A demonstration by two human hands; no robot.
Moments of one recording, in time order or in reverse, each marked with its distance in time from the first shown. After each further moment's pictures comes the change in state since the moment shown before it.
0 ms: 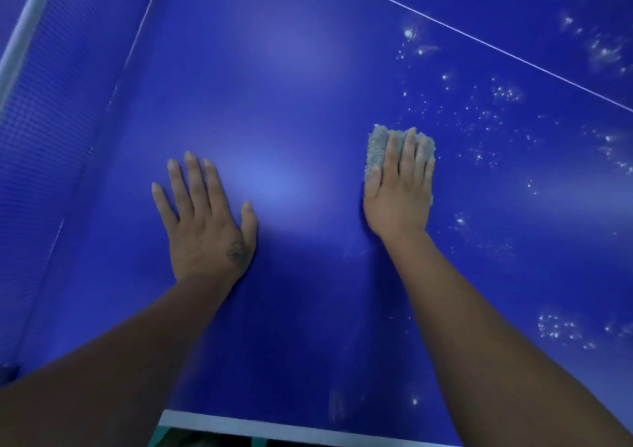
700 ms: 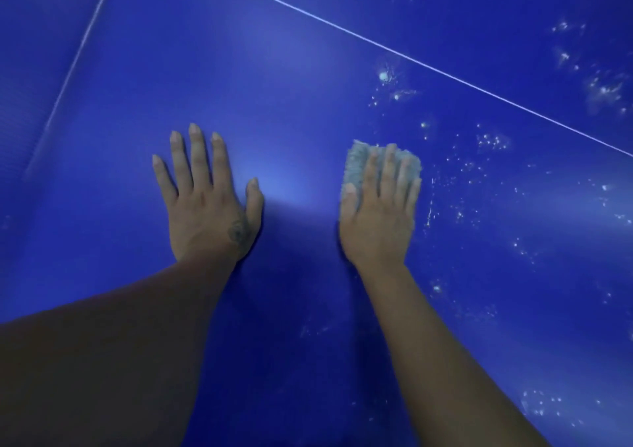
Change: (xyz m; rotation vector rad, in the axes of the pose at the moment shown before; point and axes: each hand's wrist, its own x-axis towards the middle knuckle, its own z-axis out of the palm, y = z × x) left_hand 0.128 0.094 0.006 -0.049 0.013 0.000; right_hand 0.079 0.016 0.008 0.060 0.095 -0.037
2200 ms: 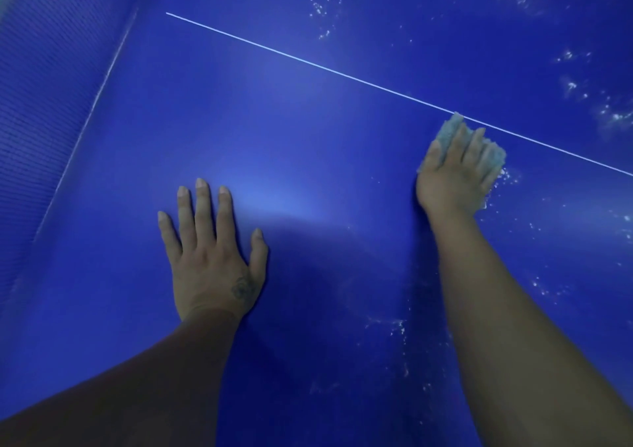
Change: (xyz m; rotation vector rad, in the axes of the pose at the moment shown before) left_hand 0.000 0.001 0.000 -0.055 0.037 -0.012; right_hand 0.149 0.069 -0.017 0.087 -0.066 0.389
